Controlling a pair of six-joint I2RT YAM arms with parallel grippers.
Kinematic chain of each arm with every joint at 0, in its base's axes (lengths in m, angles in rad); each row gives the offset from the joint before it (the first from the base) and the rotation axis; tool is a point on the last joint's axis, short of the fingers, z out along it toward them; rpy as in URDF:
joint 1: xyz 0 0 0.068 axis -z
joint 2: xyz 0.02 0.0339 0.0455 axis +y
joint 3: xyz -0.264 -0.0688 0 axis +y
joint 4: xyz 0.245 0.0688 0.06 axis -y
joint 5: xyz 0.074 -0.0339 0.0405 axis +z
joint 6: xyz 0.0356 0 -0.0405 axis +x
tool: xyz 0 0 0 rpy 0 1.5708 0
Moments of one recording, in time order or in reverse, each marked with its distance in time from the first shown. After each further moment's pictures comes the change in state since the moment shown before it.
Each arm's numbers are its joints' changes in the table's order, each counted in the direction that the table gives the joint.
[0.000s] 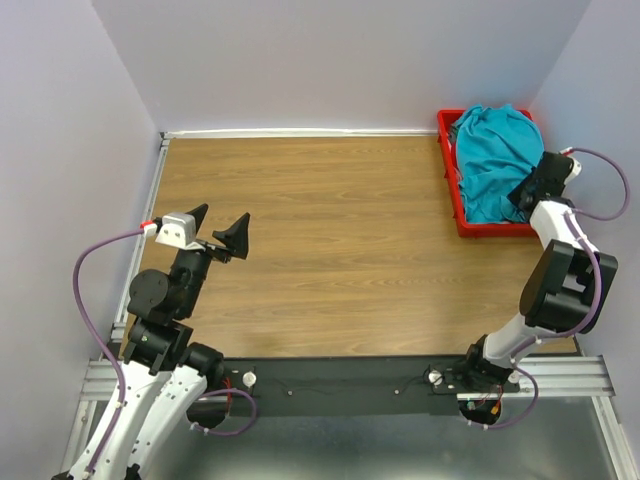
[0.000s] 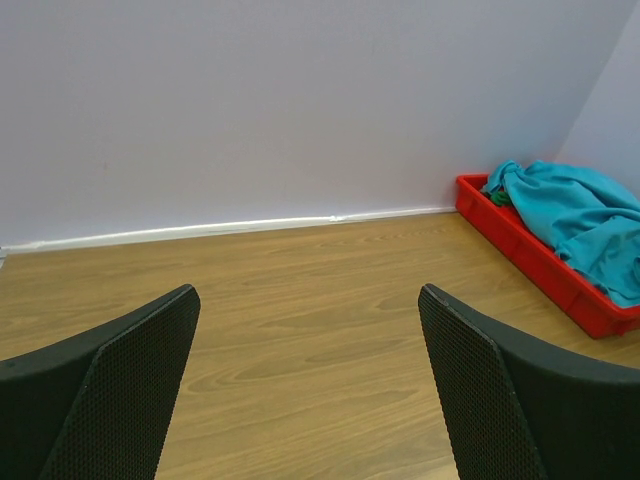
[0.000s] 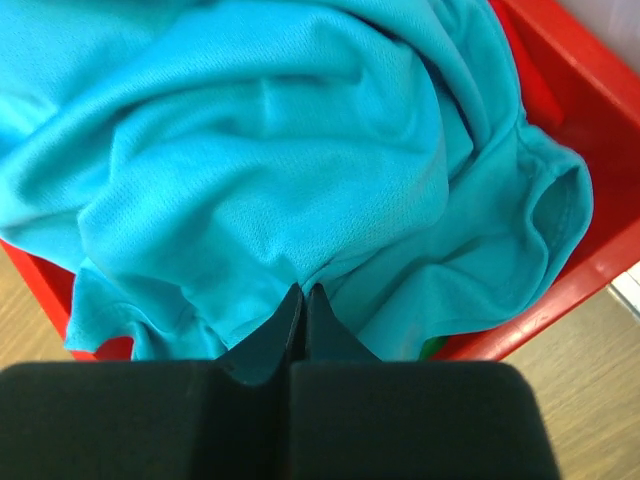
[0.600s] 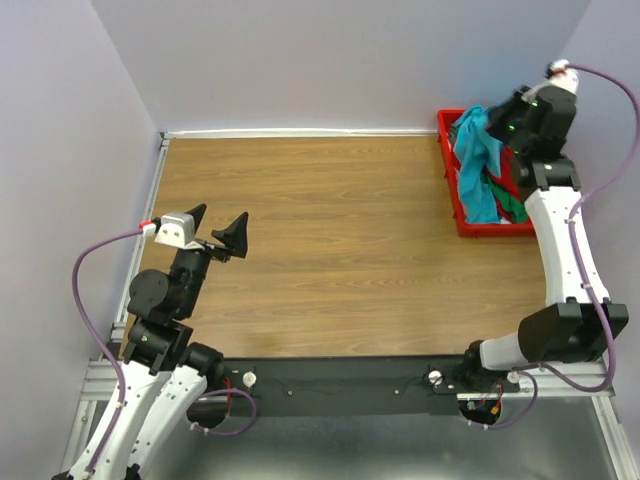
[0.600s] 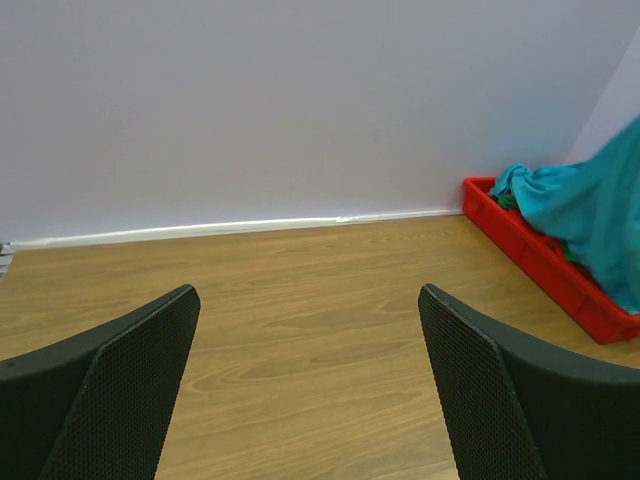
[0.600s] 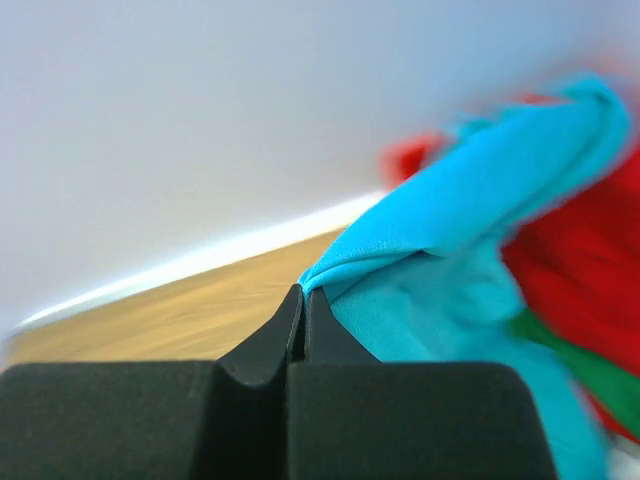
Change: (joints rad) left arm 0.000 0.000 0.000 0.000 0.018 0.000; right arm -0.289 -0.207 -0.376 -0.123 0.056 -0.012
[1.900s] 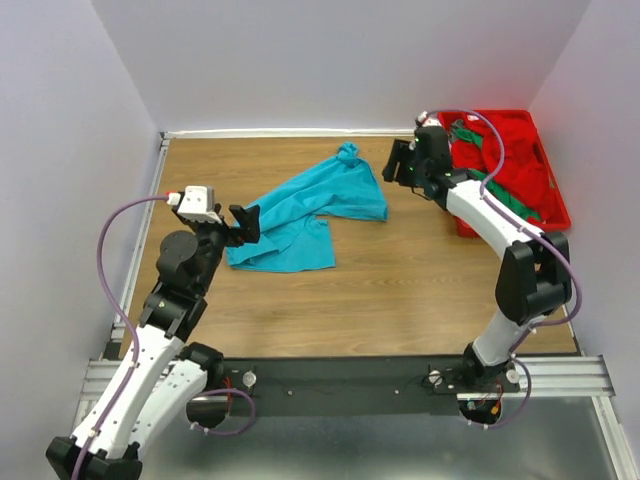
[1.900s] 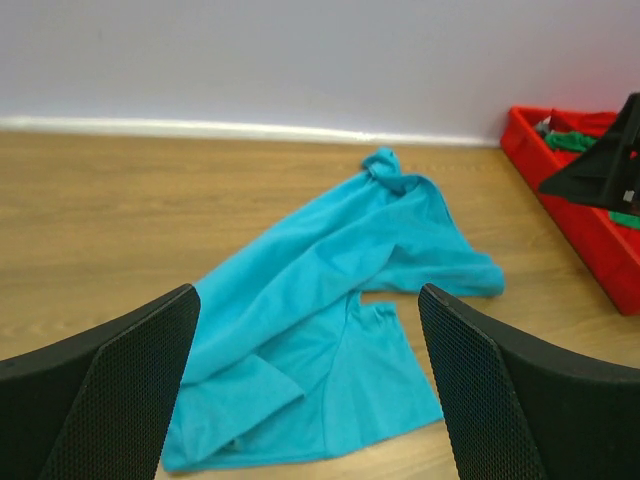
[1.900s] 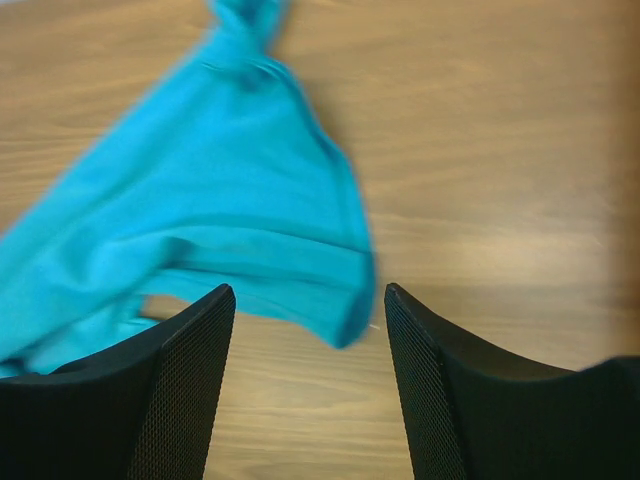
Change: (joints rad) left arm 0.000 0.222 -0.045 -0.048 0.067 -0.107; right arm -0.432 0.275 0.125 0.039 -0.009 0.003
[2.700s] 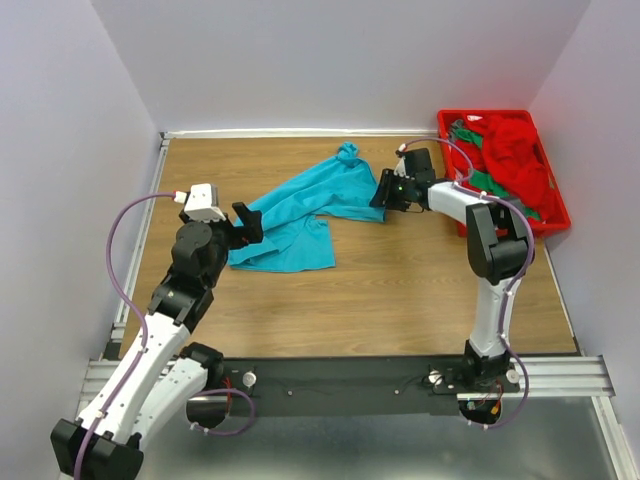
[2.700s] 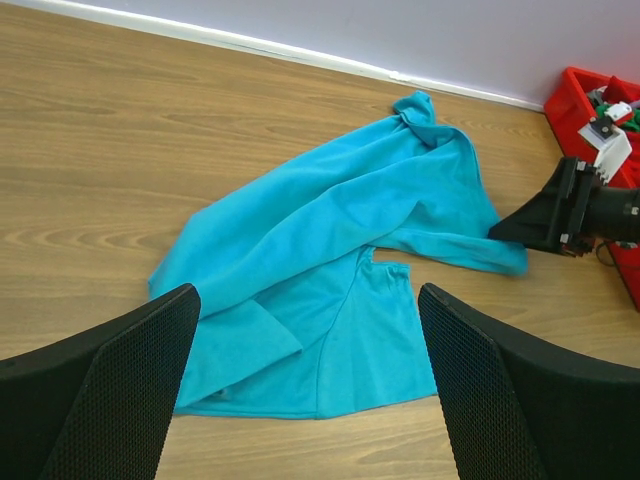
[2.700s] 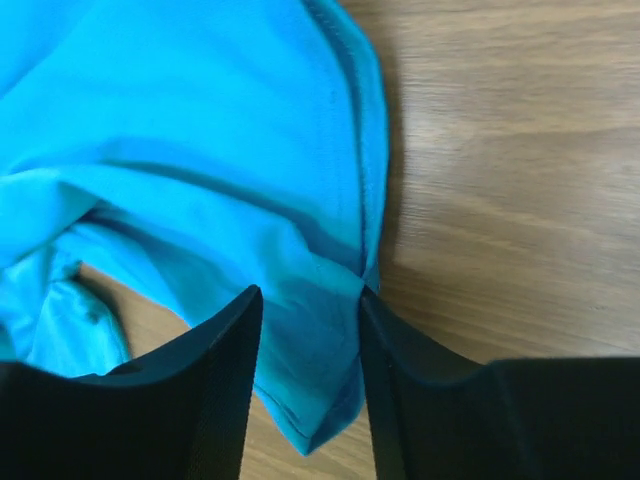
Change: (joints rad) left arm -0.007 0.097 0.019 -0.065 0.060 -0.137; right arm 0.103 0.362 0.008 0.101 0.335 0.006
